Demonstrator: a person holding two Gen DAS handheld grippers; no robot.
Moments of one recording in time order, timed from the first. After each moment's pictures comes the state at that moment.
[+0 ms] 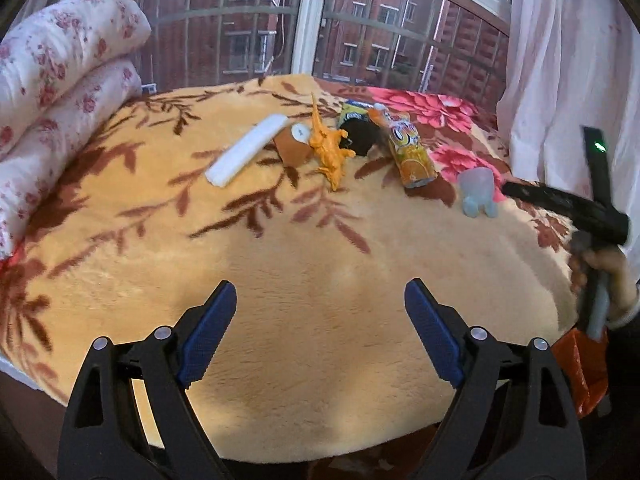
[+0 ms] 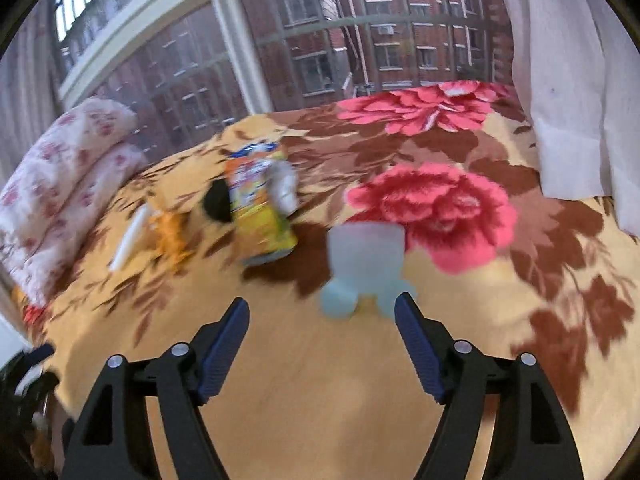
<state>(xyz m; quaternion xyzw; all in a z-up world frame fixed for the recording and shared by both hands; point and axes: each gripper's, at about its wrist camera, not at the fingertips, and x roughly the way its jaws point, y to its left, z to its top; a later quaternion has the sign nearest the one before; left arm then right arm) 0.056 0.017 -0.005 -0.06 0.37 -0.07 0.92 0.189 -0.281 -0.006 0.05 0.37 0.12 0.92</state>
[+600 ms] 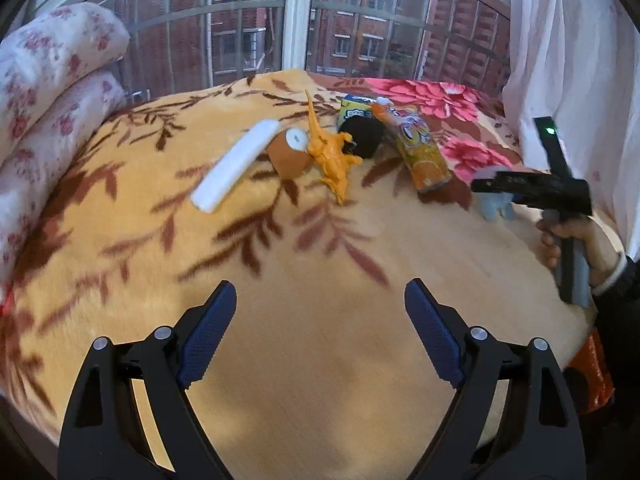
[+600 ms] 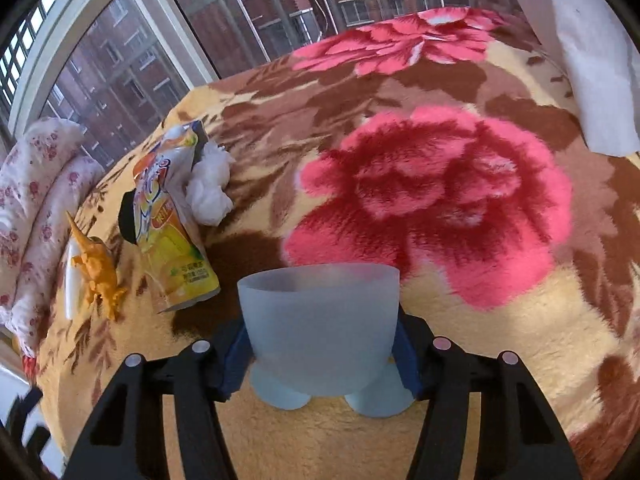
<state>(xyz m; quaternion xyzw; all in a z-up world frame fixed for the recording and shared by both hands) 0.109 0.018 -0.009 -0.01 0.39 -0.08 0.92 0.276 -0.283 -0.057 0.11 0.44 0.10 0.88</state>
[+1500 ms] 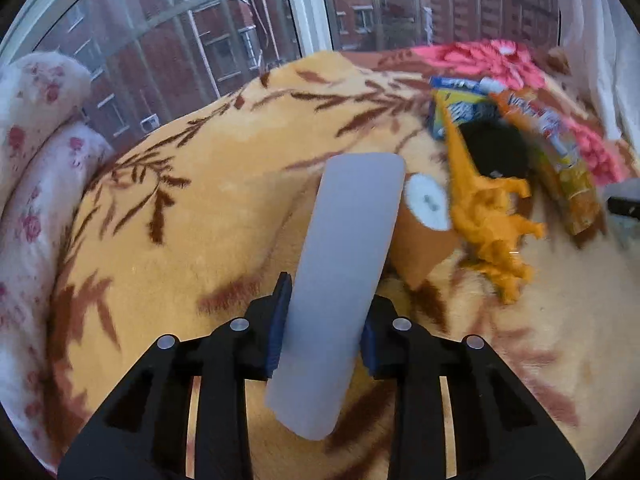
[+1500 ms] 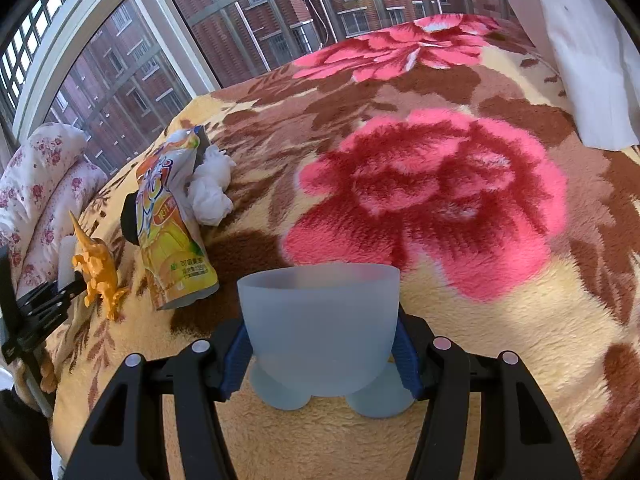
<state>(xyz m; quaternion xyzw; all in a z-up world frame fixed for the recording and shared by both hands) 0.264 0.060 -0.038 0.09 0.41 -0.04 0.91 0.270 -0.285 -0.062 0.12 0.42 0.10 0.89</state>
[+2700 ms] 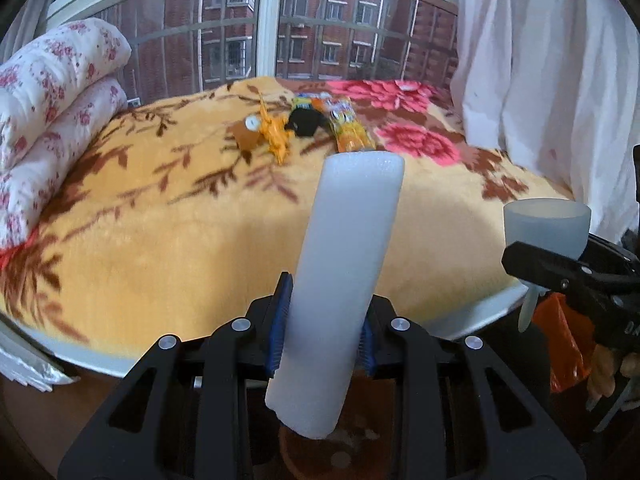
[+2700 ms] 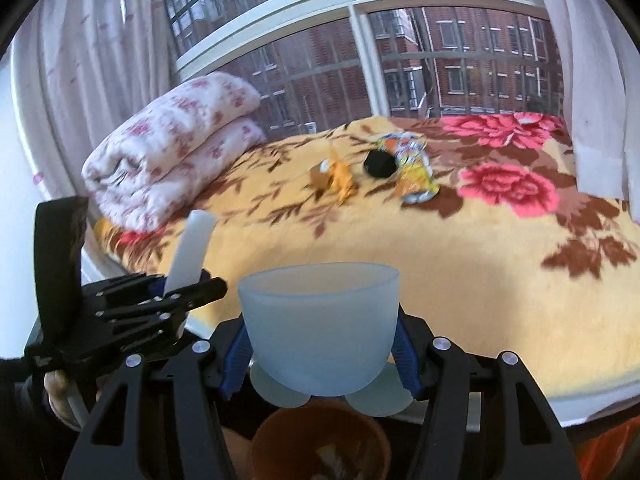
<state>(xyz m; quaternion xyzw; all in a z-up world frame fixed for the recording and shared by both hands) -0.031 -0.029 0.010 -0.02 0.37 -0.10 0.92 -0.034 -0.218 0.020 0.03 0.32 0.27 0.91</state>
